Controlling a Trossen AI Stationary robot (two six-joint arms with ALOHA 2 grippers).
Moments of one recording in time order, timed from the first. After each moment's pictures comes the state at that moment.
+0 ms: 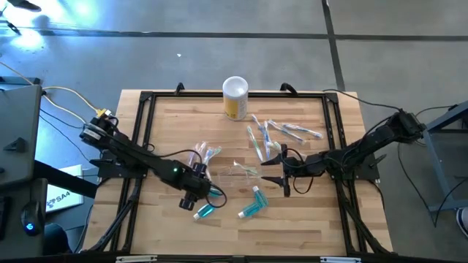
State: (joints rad) left arm -0.41 1.56 0.92 -0.54 -0.13 -0.12; right arm 0.36 1.21 0.44 0.60 0.34 0.08
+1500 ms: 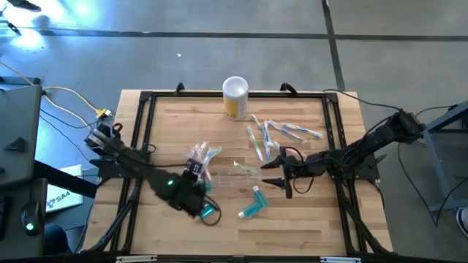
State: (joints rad) left arm -0.59 1.65 1.45 -1.34 -0.46 -0.14; right arm 0.36 1.21 0.44 0.63 0.25 0.21
